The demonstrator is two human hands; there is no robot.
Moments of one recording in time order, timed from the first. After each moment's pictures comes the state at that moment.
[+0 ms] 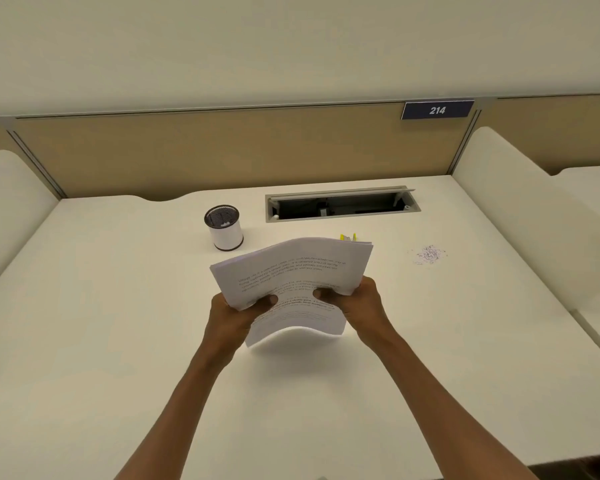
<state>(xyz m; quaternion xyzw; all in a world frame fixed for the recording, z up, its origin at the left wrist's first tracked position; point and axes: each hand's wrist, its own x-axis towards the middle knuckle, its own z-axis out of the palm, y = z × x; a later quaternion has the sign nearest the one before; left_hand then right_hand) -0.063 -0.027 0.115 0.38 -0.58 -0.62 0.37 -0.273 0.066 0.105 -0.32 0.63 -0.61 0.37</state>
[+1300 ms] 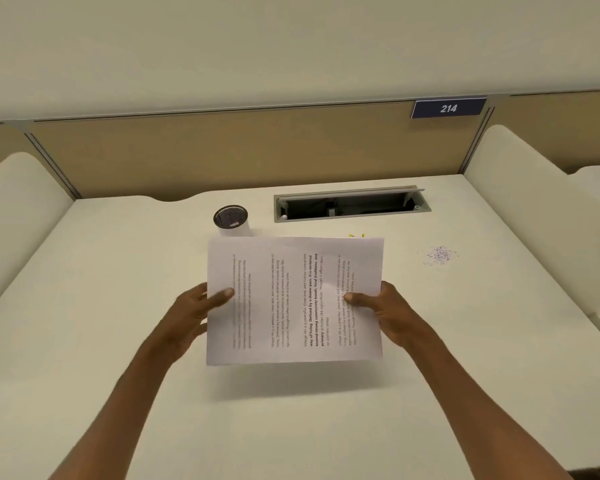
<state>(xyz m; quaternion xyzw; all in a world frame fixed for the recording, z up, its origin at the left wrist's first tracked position) 0.004 -0.081 0.119 0.46 -0.54 -0.68 0.21 -0.313 0.080 0.091 -0.28 0.57 -0.56 0.53</state>
